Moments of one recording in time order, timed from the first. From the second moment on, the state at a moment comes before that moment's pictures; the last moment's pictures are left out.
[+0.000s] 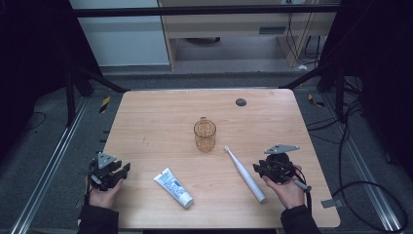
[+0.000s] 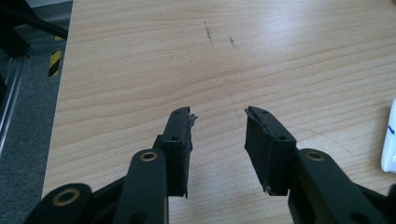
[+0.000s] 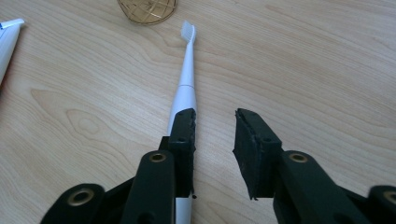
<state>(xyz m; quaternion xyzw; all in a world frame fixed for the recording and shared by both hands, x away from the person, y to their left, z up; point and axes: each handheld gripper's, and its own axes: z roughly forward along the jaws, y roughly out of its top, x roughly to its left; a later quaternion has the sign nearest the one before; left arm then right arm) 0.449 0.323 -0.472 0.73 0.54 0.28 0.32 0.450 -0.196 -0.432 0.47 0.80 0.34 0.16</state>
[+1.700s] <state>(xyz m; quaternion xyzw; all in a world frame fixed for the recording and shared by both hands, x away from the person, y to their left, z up) 0.451 0.321 -0.474 0.74 0.53 0.27 0.32 0.506 -0.137 -0.450 0.46 0.85 0.23 0.09</state>
